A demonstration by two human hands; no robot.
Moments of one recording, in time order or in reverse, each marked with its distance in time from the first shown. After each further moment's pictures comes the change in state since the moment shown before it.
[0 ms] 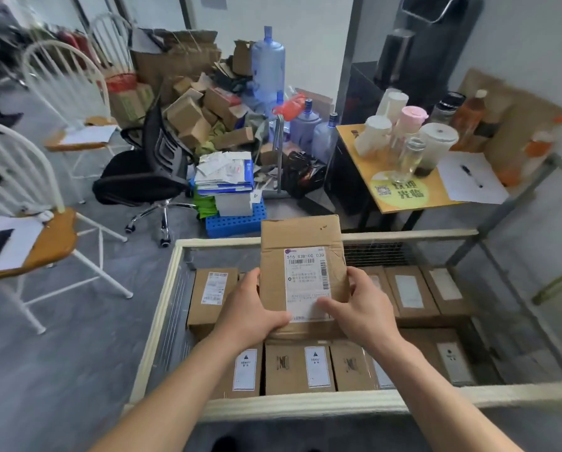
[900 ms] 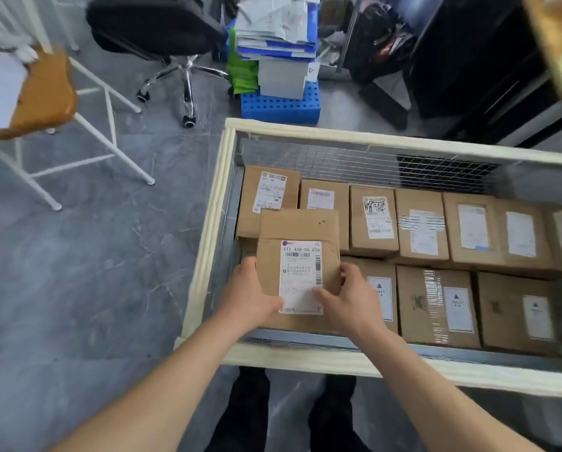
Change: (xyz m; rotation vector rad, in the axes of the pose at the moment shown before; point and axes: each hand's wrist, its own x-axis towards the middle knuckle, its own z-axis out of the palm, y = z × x) left_hand 0.063 -0.296 0.000 0.020 -0.111 -0.424; right_hand 0.044 0.020 0.308 -0.139 -0.320 0.253
